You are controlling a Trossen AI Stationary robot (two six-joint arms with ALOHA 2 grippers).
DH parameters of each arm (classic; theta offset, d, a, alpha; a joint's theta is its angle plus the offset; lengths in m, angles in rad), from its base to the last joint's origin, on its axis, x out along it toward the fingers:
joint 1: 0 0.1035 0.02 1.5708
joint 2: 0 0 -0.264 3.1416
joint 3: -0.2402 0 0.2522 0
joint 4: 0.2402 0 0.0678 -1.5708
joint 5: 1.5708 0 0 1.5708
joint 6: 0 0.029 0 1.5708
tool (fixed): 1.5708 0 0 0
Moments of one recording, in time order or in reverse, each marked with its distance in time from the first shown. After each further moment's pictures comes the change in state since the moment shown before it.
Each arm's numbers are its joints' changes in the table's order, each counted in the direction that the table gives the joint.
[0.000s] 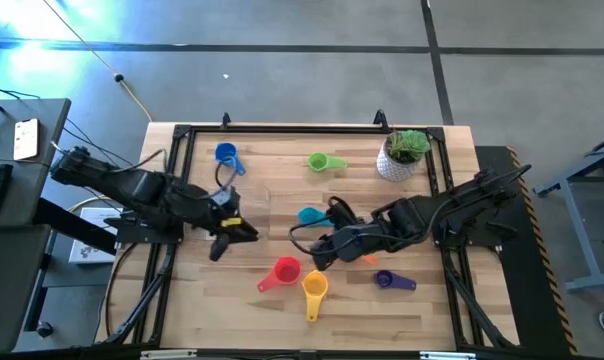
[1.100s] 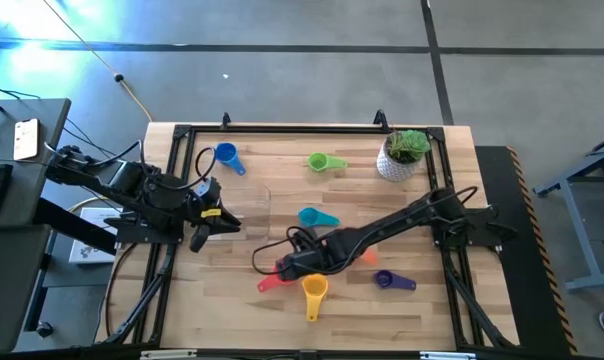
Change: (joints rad) left arm 0.000 0.137 0.000 0.156 -0.023 0.032; right arm -0.055 -0.407 0.000 -0.102 -0.127 0.202
